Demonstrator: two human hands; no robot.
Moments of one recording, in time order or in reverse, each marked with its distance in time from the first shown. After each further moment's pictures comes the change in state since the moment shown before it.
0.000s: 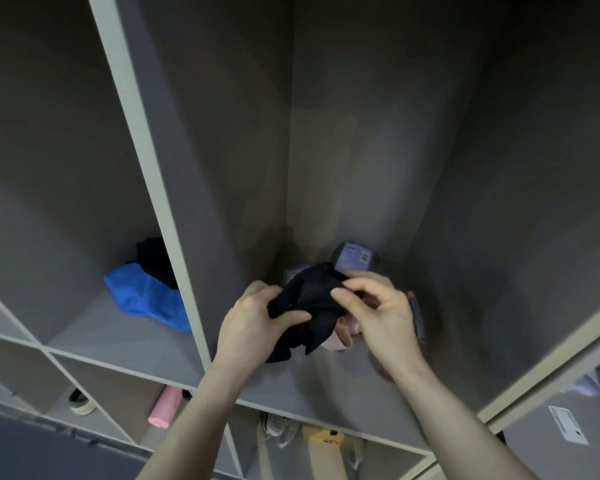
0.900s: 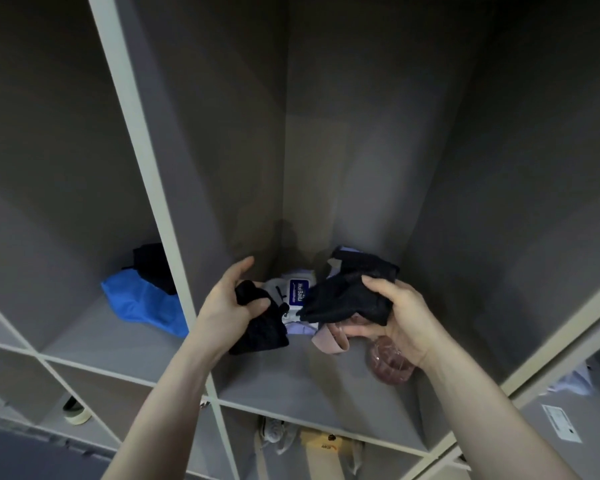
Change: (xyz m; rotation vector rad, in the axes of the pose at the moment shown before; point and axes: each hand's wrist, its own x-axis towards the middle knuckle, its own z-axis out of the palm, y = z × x) left_hand 0.008 -0.004 -0.035 -0.398 -0.076 -0.196; right_hand 0.019 -0.010 -0.036 0.484 -0.170 0.581
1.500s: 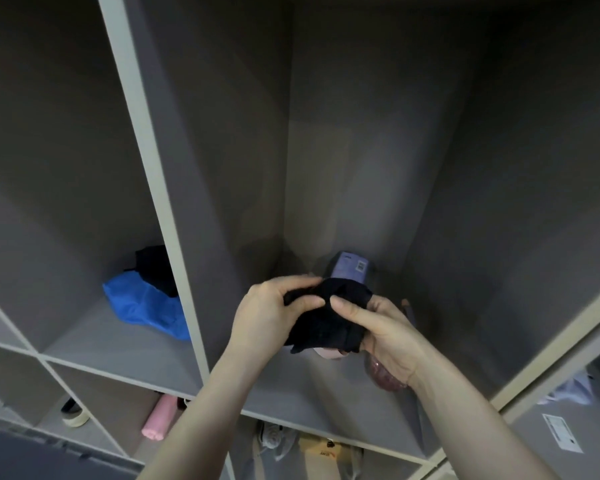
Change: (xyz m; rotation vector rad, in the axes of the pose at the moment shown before) left_hand -0.011 0.032 0.039 0.247 -0.023 0.289; right_hand -0.015 0.012 0.015 -0.117 -0.218 0.032
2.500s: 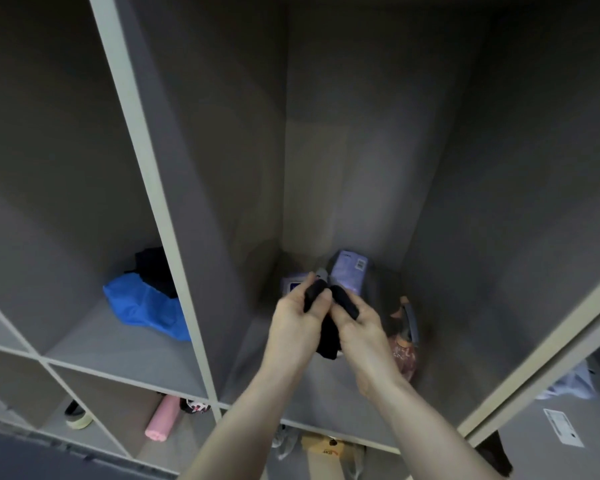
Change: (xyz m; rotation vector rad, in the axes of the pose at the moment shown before) left_hand -0.007 0.011 0.047 -0.607 0.065 -0.329; right_hand 0.007 0.022 0.041 -0.064 0.403 -0.104
